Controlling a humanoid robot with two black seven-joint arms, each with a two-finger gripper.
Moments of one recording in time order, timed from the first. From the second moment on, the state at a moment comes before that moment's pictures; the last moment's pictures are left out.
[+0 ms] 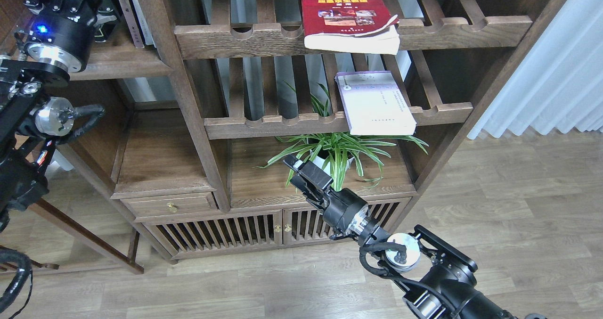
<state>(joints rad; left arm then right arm) -0.76 0.34 -1.14 -0.91 0.84 0.07 -0.24 0.30 0.02 0.81 0.96 0.24 0.46 -0.14</state>
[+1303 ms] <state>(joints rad) -0.87 0.33 -1.26 -1.02 0.60 0.04 -0.36 0.27 0.02 0.81 0.95 0.24 0.47 -0.14</state>
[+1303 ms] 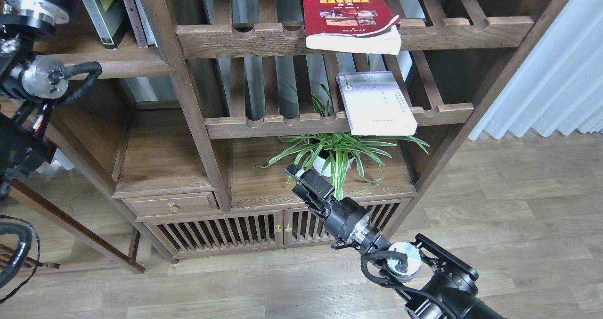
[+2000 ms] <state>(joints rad) -0.77 0.28 -1.33 -1.02 0.14 -0.24 -0.49 0.26 0.02 0.81 0.95 0.24 0.47 -0.13</state>
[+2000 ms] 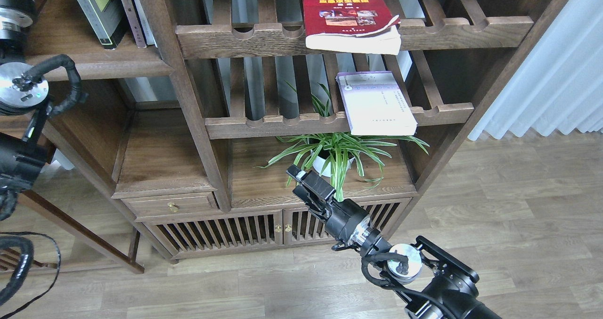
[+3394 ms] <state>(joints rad) -0.32 0.05 -1.16 -1.38 -0.06 -0.49 -0.48 0.25 0.01 0.85 0.97 0.24 0.57 -0.13</state>
